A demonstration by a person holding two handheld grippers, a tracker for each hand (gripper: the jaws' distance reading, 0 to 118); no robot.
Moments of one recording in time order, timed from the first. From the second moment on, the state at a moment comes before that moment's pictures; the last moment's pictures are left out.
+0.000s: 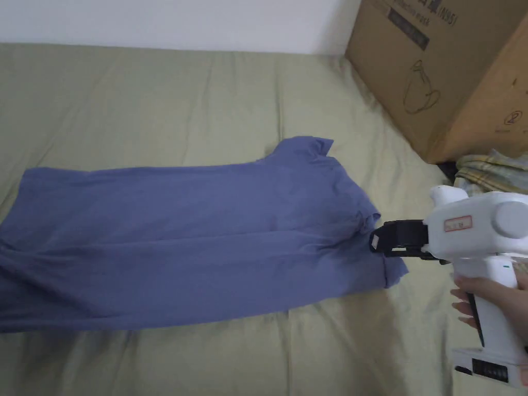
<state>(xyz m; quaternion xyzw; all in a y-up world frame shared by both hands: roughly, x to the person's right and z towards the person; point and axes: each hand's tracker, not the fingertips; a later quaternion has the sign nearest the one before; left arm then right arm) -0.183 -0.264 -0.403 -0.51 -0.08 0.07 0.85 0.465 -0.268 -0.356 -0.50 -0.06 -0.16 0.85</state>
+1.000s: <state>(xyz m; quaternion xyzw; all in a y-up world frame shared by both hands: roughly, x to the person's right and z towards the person) -0.225 -0.276 -0.283 -0.55 -0.08 0.13 0.82 0.445 -0.280 -0.217 -0.57 -0.09 -0.14 0.81</state>
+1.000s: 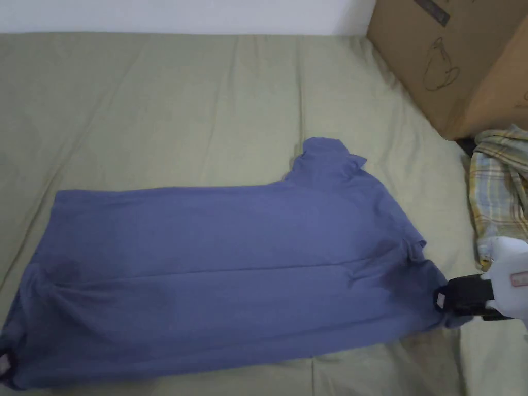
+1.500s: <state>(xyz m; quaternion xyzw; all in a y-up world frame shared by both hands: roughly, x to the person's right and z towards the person) -0.177 -0.185 -0.314 -0.42 -0.09 0.02 0.90 0.362 -0.184 -0.267 -0.41 -0.03 -0.06 0.91</state>
